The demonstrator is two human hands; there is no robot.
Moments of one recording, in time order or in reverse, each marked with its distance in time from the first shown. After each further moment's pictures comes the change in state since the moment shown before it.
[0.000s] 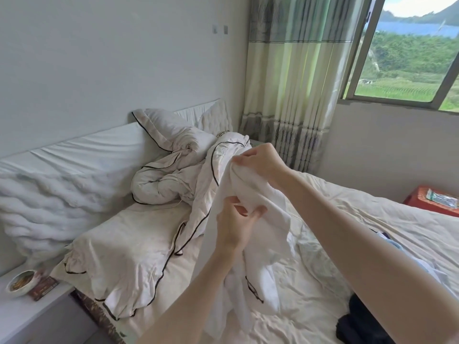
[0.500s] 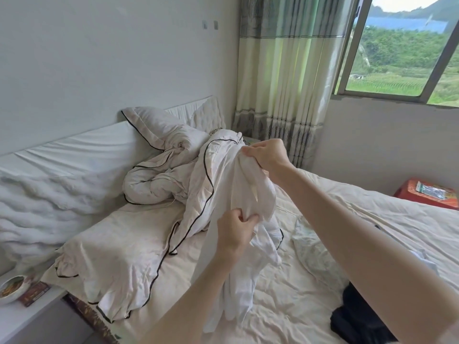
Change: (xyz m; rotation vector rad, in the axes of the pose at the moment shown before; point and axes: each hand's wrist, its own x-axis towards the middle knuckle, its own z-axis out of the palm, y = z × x) left_hand -0.008 -0.003 0.017 0.082 -0.112 -0.036; right_hand 0.007 0.012 -0.019 0.193 0.220 0.114
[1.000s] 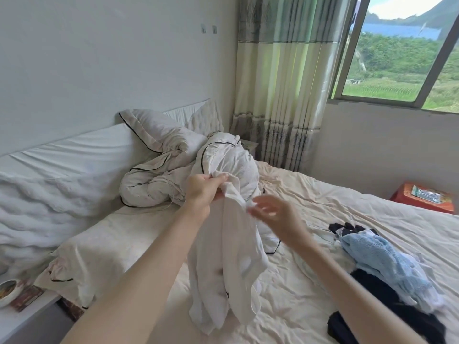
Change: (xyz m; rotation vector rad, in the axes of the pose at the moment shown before) left_hand 0.068 0.036 -0.052 -0.438 0.062 -0.141; right_hand -0.083 0.083 -0.027 -0.150 -0.199 -0.182
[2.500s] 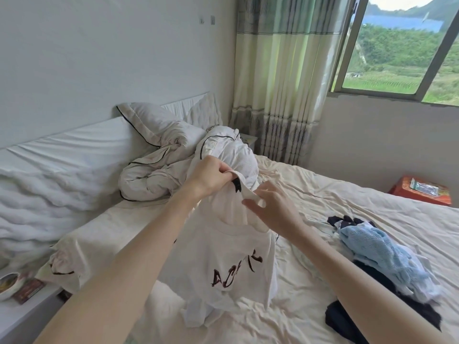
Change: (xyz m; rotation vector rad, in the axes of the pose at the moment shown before) left_hand 0.003 0.016 -0.010 0.819 -0.283 0.471; right_hand 0.018 0.015 0.006 -0.477 0.009 -0.192
